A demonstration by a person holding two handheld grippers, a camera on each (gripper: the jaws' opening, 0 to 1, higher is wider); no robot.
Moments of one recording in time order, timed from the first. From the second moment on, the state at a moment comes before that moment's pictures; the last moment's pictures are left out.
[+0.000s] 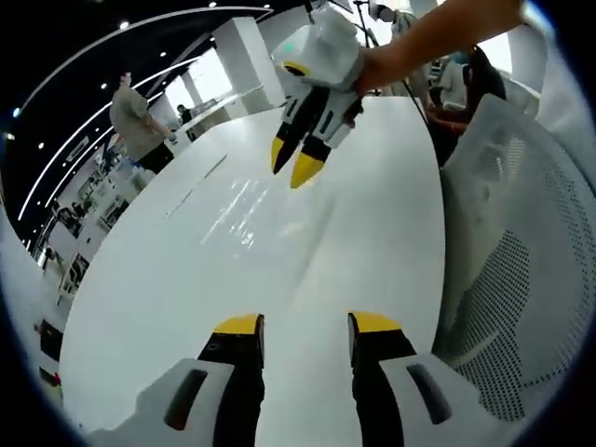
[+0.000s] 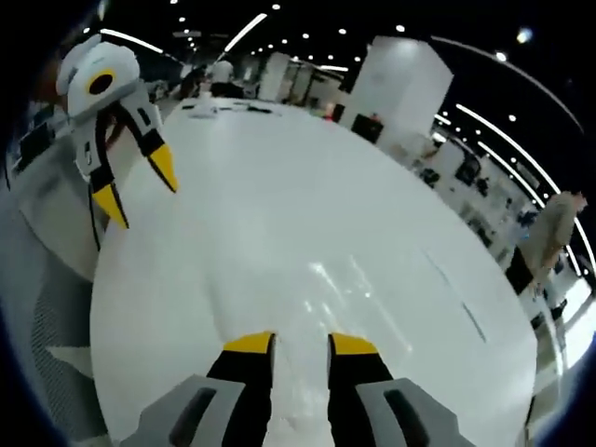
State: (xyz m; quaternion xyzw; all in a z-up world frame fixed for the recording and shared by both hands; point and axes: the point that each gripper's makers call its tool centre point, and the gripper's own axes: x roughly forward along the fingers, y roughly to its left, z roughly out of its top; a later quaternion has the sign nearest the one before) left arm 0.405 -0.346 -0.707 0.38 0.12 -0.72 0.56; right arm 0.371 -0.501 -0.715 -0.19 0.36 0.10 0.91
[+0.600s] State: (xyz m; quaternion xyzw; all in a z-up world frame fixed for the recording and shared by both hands) left arm 0.403 -0.338 -0.711 0.37 0.13 -0.72 0.58; right arm 0.345 -0.490 -0.696 -0.12 0.32 0.07 0.94
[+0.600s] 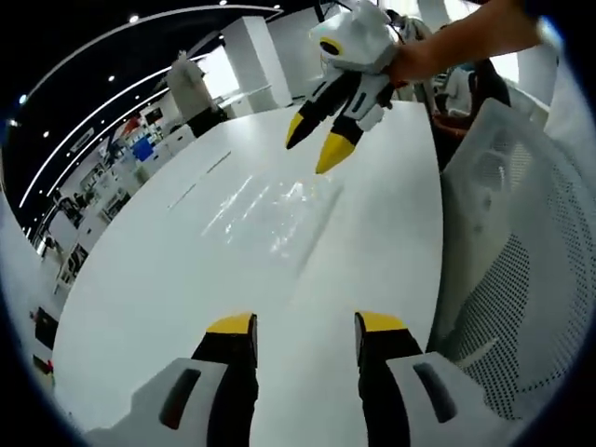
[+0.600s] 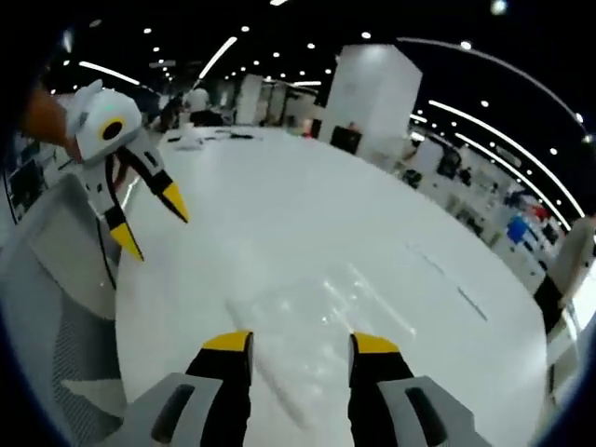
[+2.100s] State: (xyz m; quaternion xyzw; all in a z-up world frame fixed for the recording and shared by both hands) left arm 0.406 -0.329 -0.714 0.26 0.22 -0.68 0.65; right arm 0.272 -0.481 -0.697 0.03 0.27 -0.04 0.96
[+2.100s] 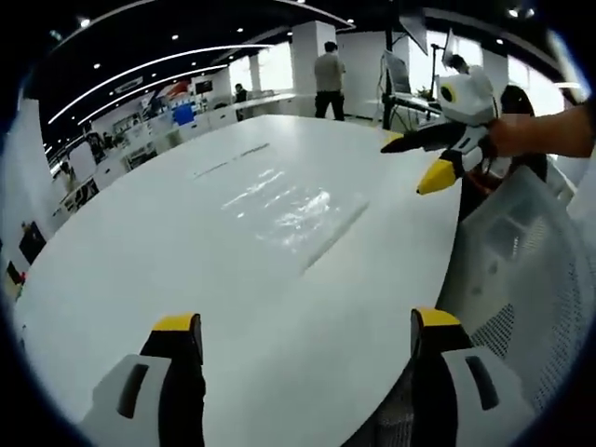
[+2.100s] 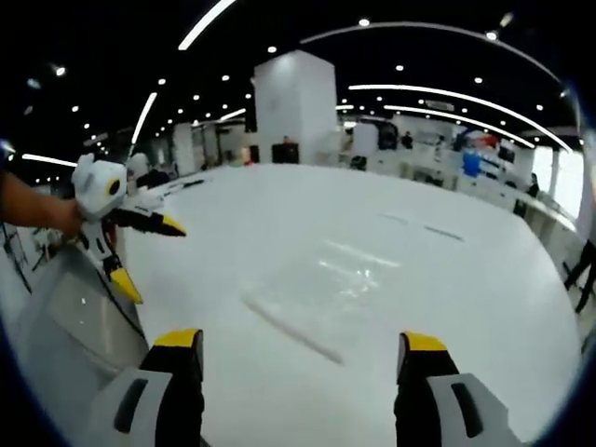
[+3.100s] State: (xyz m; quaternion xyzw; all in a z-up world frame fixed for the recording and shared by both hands) left arm 0.399 -0.316 -0.709 0.23 0.17 -0.66 0.69; right arm 0.259 -0.459 -0.697 0.02 0.25 -0.06 0.97
